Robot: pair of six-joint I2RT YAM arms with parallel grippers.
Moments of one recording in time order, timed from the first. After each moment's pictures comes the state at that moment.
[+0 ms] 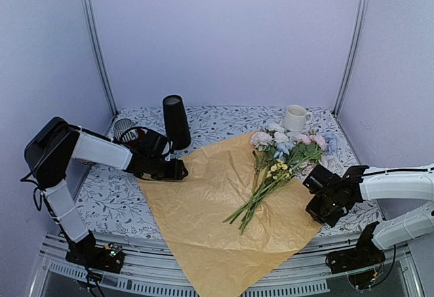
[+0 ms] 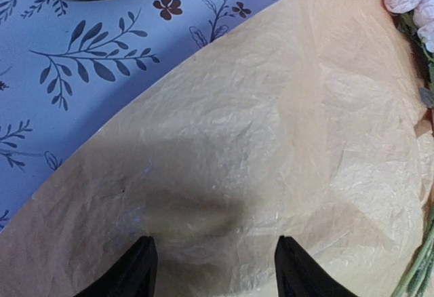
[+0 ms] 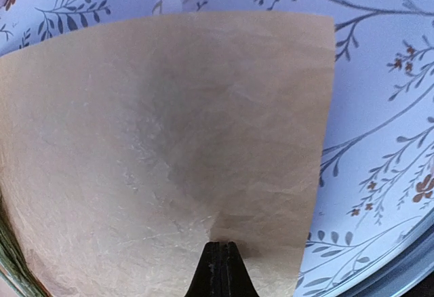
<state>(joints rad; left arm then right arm) -0.57 1.77 0.85 0.02 0.08 -0.48 0.77 1.22 0.54 -0.72 0.19 1.57</state>
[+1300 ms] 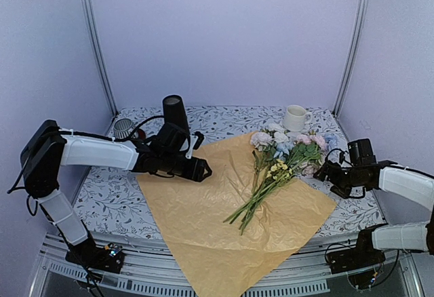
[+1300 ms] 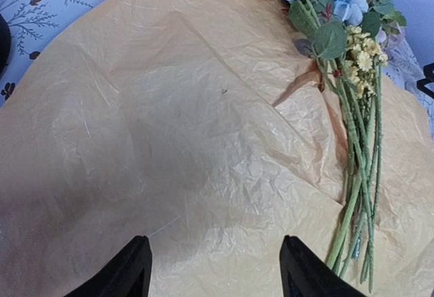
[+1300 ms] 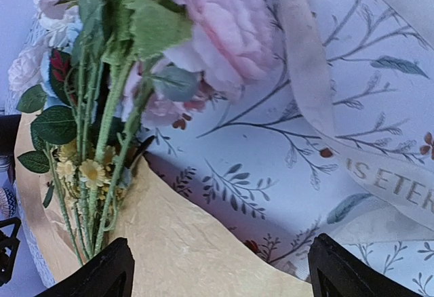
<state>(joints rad) -0.79 1.69 0.99 -0.09 0.09 -0.38 0.13 1.10 0.50 -0.34 -0.22 0.67</state>
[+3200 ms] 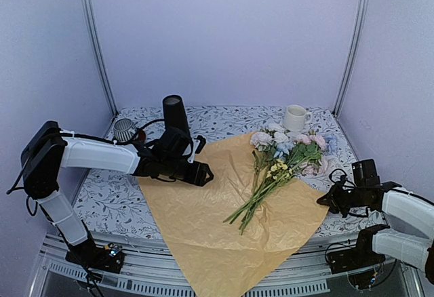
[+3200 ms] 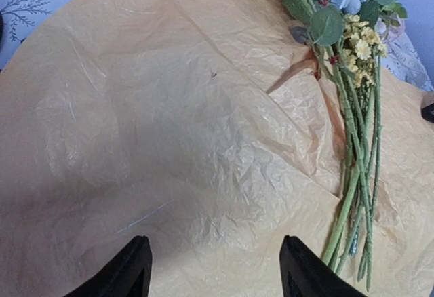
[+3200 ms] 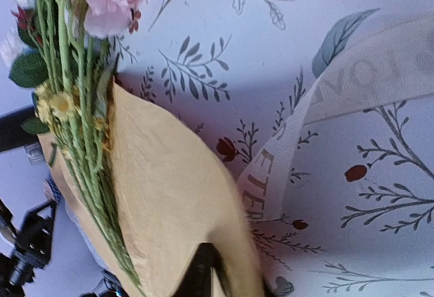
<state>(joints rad) -0.83 1.69 0.97 -0.09 0.06 -0.42 0.10 0.89 0.27 -0.37 -0.42 0.92</state>
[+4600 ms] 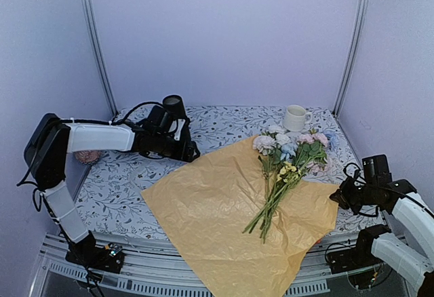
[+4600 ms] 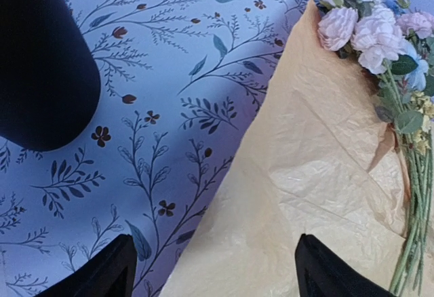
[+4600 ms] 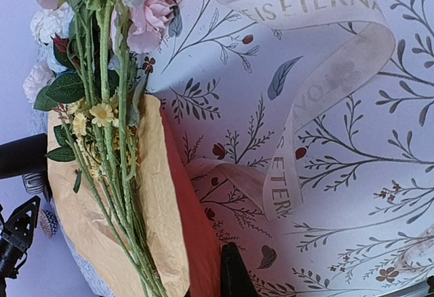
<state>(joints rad) -0.61 1.76 1.13 -0.18 0.08 -0.28 0.10 0.64 0.40 -0.69 -0.25 0.93</state>
